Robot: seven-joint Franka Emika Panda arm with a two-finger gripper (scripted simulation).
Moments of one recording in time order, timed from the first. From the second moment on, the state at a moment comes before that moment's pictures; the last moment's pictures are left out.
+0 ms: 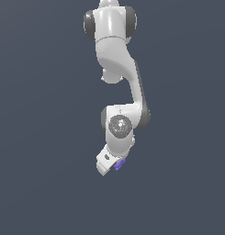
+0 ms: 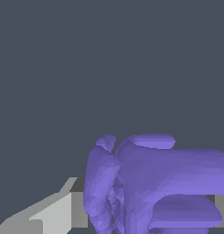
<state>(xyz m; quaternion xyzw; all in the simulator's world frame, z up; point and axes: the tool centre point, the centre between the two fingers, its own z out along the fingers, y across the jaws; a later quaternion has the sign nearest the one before) 0.107 0.023 0.039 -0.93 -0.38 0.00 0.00</state>
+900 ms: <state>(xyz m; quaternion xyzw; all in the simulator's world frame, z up) 0.103 0.001 0.050 -0.93 -0.38 0.00 0.00</state>
